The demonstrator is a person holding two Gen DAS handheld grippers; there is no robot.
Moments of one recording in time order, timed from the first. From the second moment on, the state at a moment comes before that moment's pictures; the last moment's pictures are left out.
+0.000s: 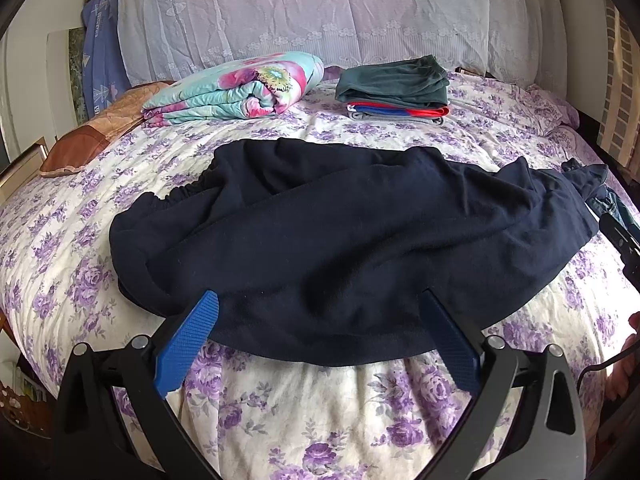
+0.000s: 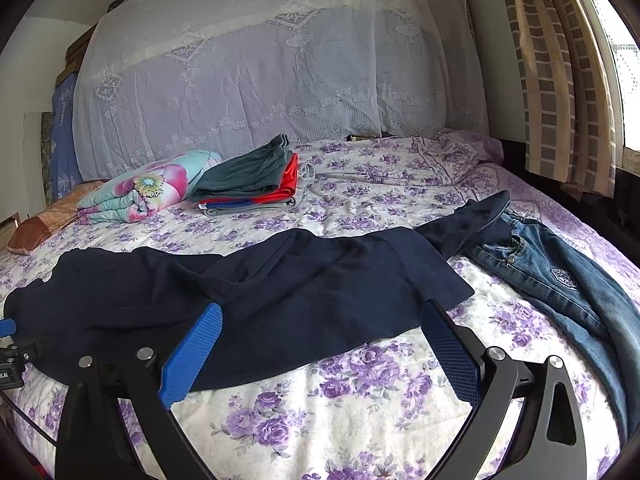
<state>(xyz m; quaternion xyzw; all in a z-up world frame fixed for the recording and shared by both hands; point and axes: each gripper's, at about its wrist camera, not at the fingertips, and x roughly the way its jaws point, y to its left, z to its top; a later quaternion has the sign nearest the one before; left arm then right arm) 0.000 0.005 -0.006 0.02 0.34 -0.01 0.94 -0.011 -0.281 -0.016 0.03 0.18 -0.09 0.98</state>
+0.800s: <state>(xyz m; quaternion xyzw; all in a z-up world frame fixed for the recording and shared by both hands) -0.001 0.008 -0.011 0.02 0.34 -0.01 0.94 -0.009 -0.286 -0.020 0.05 0.19 -0.09 0.98</state>
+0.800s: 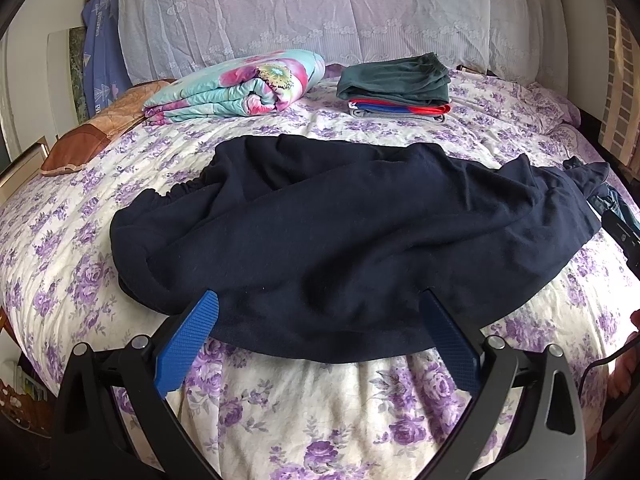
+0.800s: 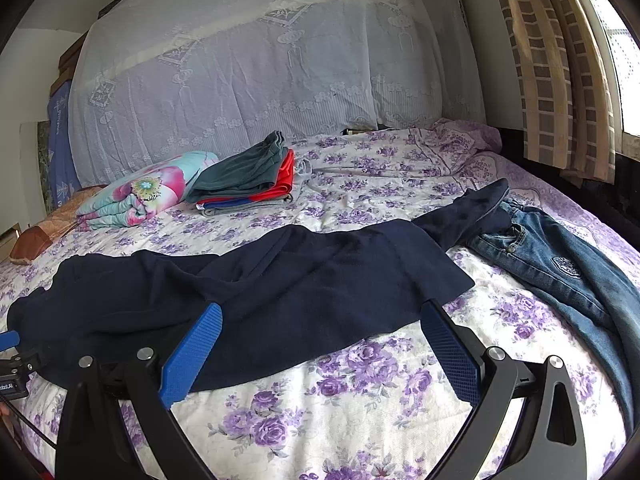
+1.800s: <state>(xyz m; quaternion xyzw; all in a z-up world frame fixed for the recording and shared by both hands) 0.040 0.179 -0.026 -0.28 0.39 -0.11 0.87 -0.001 -0.320 -0.030 0.15 0.22 -0.07 0.96</state>
